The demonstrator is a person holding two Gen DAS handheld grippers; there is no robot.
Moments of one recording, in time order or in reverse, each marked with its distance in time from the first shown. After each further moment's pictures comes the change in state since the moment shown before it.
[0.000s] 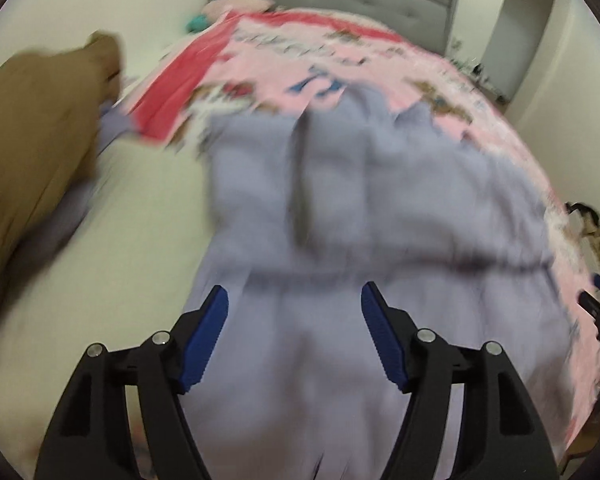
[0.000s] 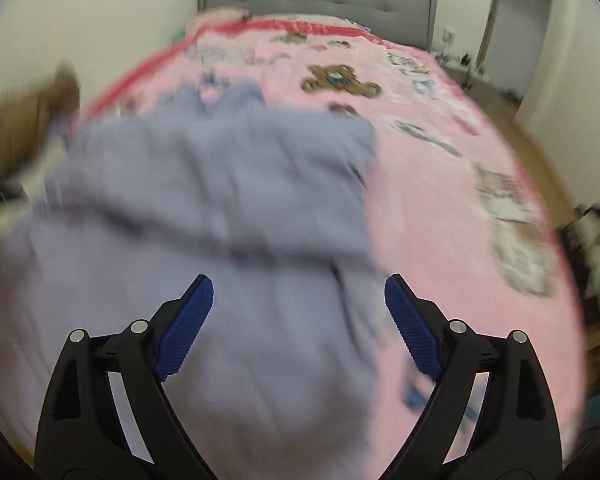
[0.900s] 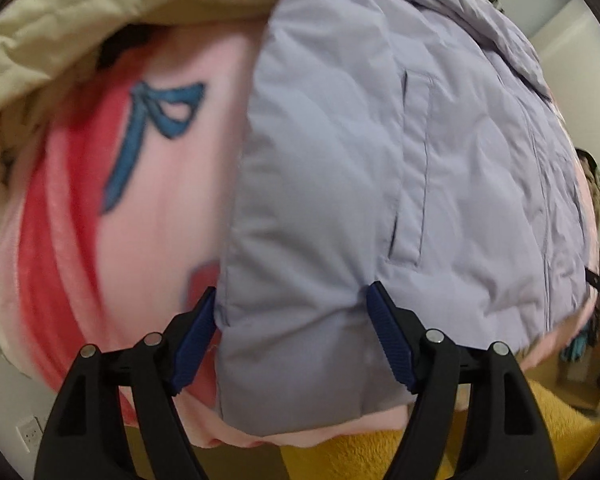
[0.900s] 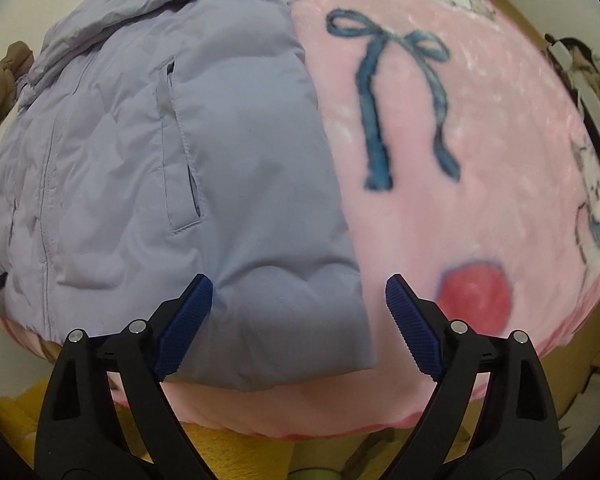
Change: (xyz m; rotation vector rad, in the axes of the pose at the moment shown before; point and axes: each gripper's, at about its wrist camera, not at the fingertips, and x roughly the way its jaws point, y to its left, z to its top) left arm -0.040 0.067 -0.219 -0.051 0.367 -0.092; right arm -0.060 -0.015 -0.208 0.331 0.428 0.058
